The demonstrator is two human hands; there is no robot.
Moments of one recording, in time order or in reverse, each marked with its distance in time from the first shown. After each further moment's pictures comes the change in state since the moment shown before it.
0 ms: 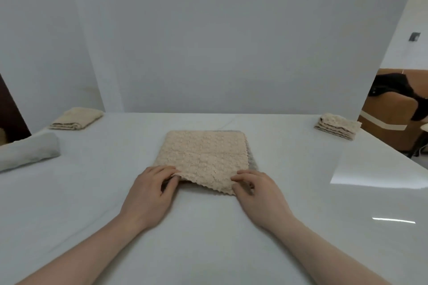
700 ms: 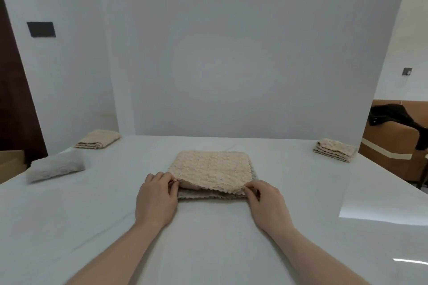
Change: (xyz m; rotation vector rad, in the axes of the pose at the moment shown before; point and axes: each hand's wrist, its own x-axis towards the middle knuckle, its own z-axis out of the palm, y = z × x) left_hand -0.005 0.005 -0.005 0.159 0.312 -0.143; right_hand -0.004 0.008 0.001 0.091 0.249 -0.067
